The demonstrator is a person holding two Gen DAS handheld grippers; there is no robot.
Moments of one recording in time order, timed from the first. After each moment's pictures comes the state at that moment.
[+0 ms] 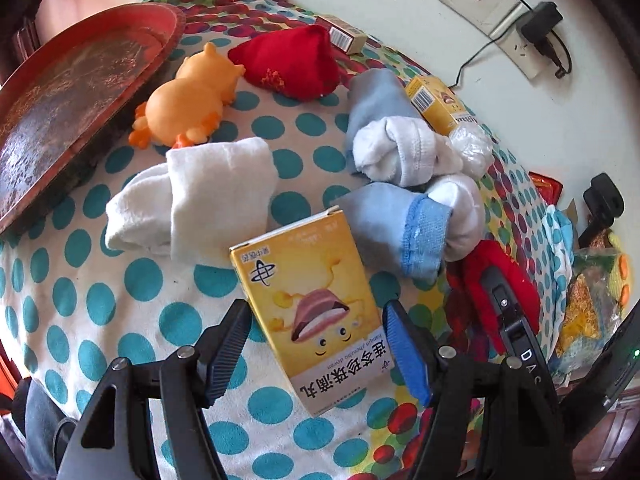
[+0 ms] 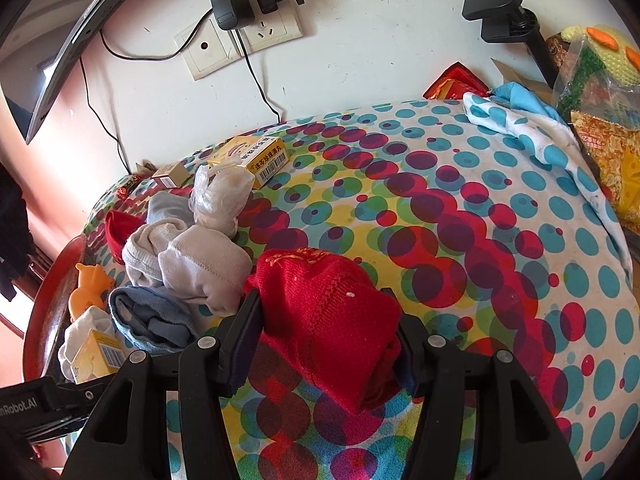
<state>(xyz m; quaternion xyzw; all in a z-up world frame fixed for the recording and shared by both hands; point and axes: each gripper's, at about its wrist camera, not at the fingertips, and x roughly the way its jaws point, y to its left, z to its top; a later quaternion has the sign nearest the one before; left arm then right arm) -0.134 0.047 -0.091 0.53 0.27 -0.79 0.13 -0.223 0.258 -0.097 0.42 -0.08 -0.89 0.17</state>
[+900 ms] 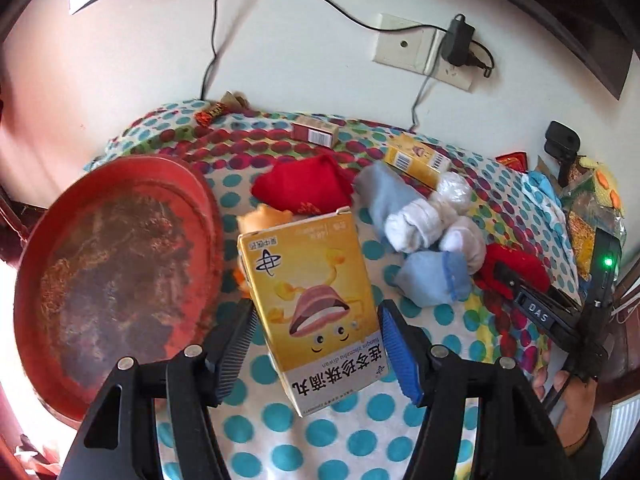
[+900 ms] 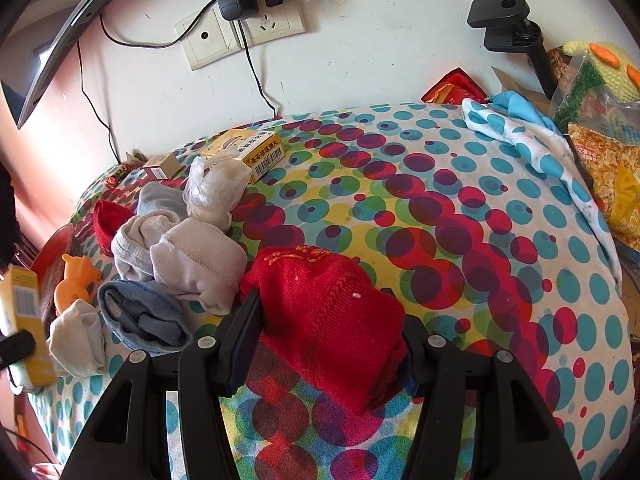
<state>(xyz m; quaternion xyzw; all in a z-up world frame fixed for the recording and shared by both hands) -0.109 -0.025 -0.019 0.46 0.08 -0.88 0.07 -0.222 0.248 -0.096 0.43 -0.05 -0.89 0.15</state>
